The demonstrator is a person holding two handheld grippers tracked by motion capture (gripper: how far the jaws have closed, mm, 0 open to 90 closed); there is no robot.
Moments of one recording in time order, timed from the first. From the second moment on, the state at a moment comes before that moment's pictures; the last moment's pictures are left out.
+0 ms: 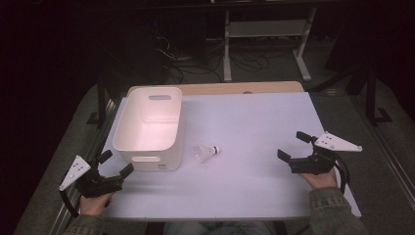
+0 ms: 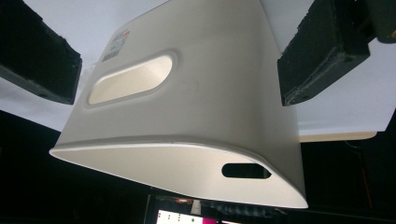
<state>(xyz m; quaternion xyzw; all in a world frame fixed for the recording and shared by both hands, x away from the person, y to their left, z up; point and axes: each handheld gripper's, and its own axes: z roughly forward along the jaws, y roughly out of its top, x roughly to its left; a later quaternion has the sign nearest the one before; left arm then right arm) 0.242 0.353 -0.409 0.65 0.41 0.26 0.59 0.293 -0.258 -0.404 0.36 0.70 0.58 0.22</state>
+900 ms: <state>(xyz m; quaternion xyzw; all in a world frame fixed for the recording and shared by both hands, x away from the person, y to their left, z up) 0.242 0.352 -0.409 0.64 0.41 0.26 0.59 0.313 -0.239 -0.376 0.33 0.76 0.54 0.18</state>
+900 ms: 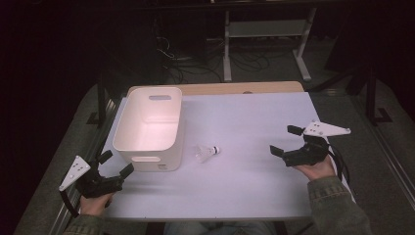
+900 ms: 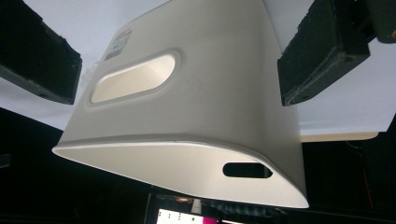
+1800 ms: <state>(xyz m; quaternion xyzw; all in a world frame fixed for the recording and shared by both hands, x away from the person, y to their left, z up) 0.242 0.353 -0.409 0.64 0.41 0.26 0.59 0.350 -0.209 -0.360 0.30 0.80 0.50 0.15</state>
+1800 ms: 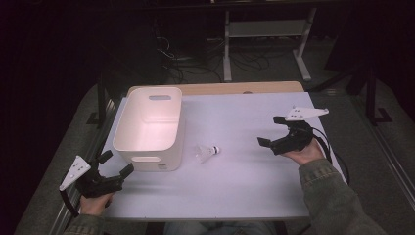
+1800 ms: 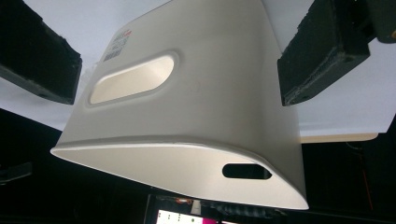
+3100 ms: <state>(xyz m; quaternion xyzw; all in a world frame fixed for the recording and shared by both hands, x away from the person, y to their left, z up) 0.240 0.354 -0.409 0.64 0.41 0.26 0.59 0.395 -0.154 -0.358 0.25 0.85 0.46 0.08</state>
